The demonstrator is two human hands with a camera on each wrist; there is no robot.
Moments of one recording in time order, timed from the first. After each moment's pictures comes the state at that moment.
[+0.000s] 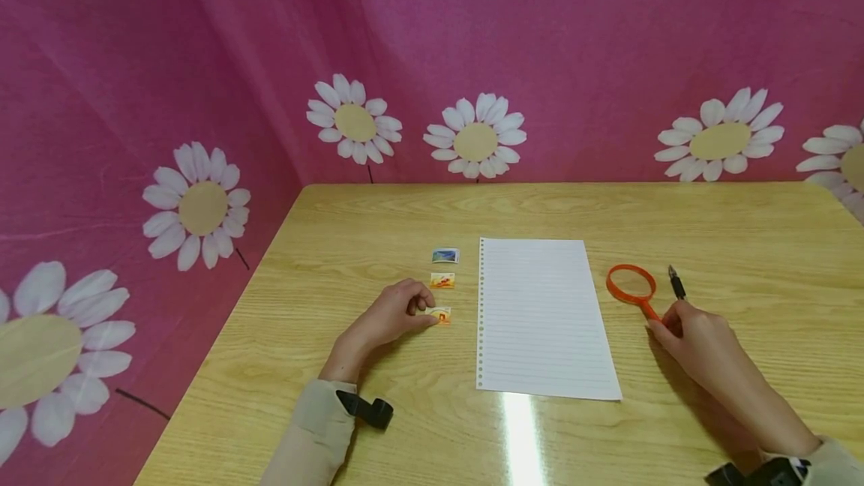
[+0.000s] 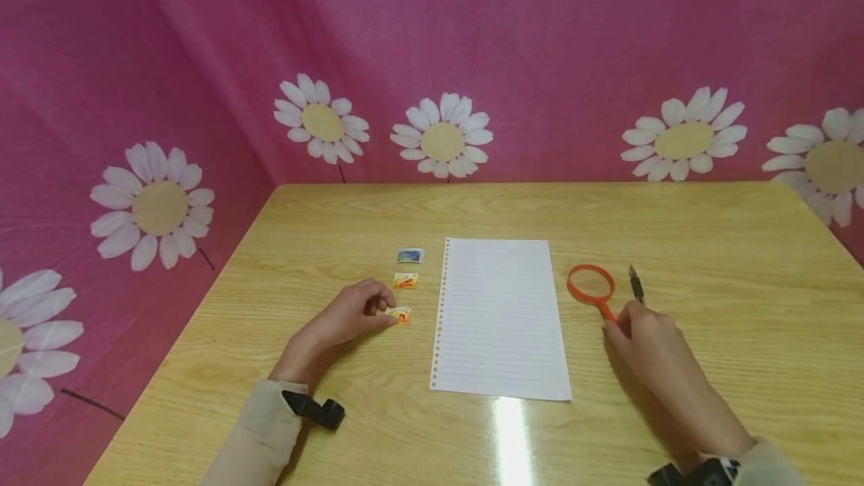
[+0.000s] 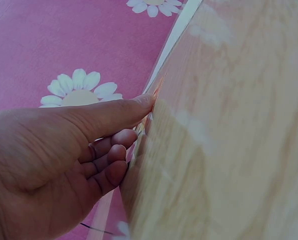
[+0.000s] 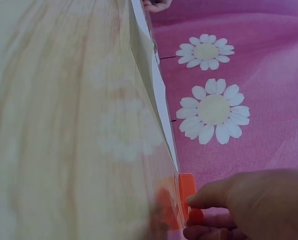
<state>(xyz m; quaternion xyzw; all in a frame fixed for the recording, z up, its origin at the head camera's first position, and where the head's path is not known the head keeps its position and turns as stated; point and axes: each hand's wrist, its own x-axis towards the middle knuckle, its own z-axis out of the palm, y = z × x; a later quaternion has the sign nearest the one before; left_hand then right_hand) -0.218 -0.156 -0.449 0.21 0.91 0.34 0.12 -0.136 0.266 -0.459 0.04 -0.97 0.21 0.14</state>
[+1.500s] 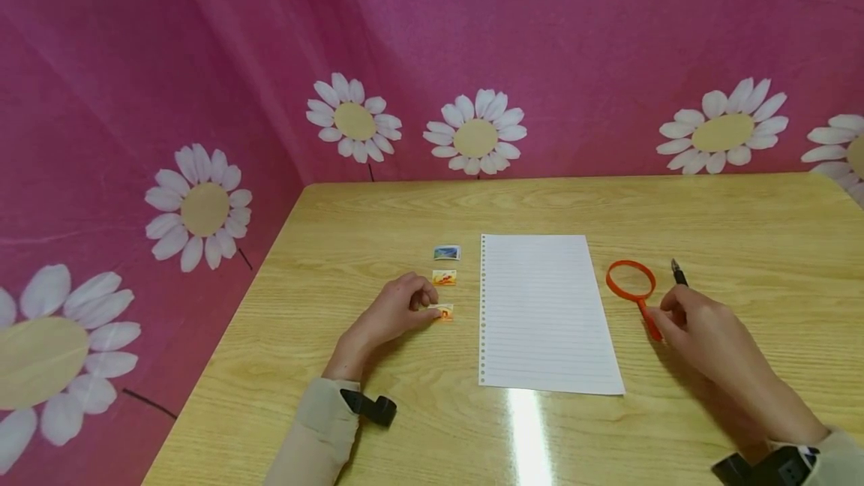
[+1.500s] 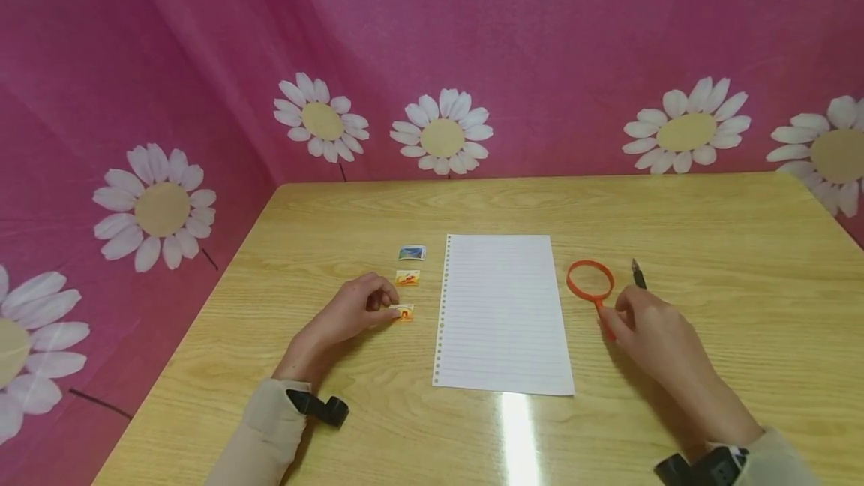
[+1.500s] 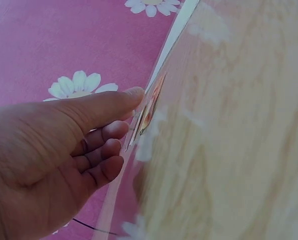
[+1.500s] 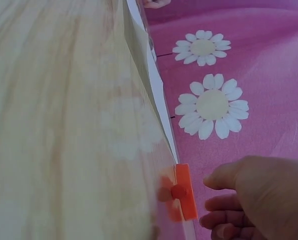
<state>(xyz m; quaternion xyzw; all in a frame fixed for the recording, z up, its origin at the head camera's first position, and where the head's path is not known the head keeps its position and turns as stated) -0.217 -0.154 -0.447 0.22 0.91 0.33 0.09 -0.139 0.266 -0.453 0.05 -0.96 0.21 0.15</state>
